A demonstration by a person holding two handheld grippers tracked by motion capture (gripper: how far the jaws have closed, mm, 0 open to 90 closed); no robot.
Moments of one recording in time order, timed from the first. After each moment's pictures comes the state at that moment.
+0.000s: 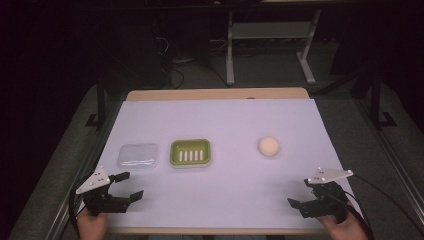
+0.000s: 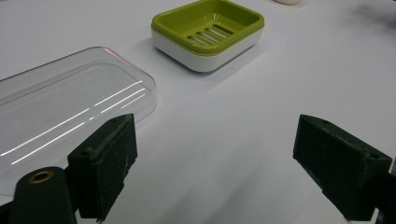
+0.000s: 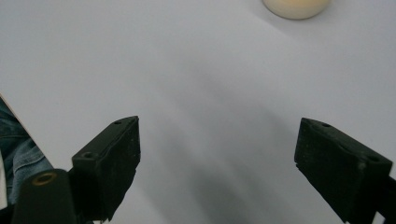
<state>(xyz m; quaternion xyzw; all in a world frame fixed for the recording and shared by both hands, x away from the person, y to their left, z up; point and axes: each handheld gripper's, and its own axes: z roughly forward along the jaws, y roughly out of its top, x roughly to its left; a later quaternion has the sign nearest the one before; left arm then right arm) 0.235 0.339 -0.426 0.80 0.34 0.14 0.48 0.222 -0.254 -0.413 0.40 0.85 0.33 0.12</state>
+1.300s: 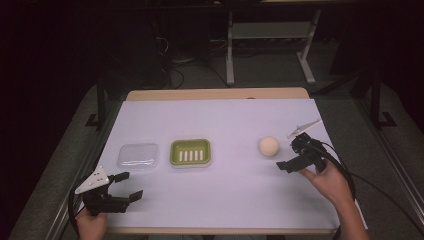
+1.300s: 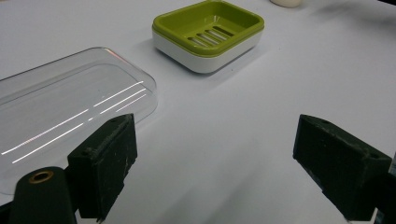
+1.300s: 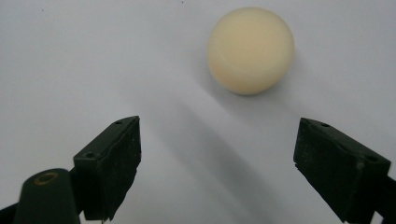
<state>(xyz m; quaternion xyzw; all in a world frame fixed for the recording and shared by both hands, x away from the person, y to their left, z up) 0.235 0.341 -0.425 0.79 0.35 0.14 0.48 0.334 -0.226 -0.379 0.41 0.87 0.25 0.09</state>
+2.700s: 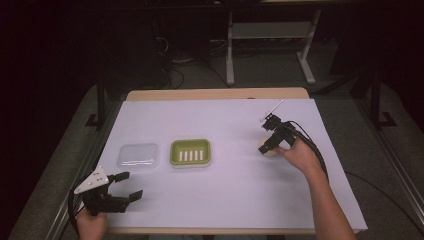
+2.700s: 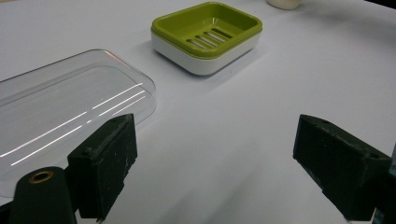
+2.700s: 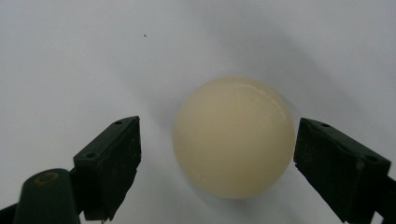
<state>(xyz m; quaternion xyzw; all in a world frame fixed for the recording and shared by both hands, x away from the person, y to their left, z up) 0.235 0.342 -0.425 0.79 0.34 0.14 0.48 0.419 -0.173 -0.398 0.41 0.90 0.16 0.06</state>
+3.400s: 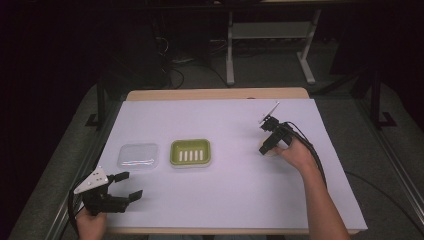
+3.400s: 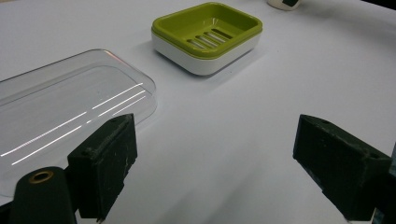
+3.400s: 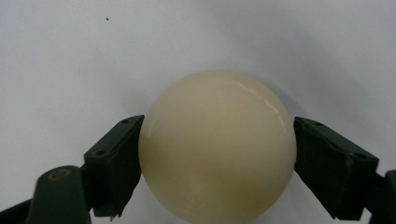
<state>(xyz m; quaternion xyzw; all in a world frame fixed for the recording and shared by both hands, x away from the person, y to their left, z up) 0.235 0.343 -0.425 0.79 0.34 0.14 0.48 0.434 -0.172 -0.419 0.43 0.90 0.12 0.04</state>
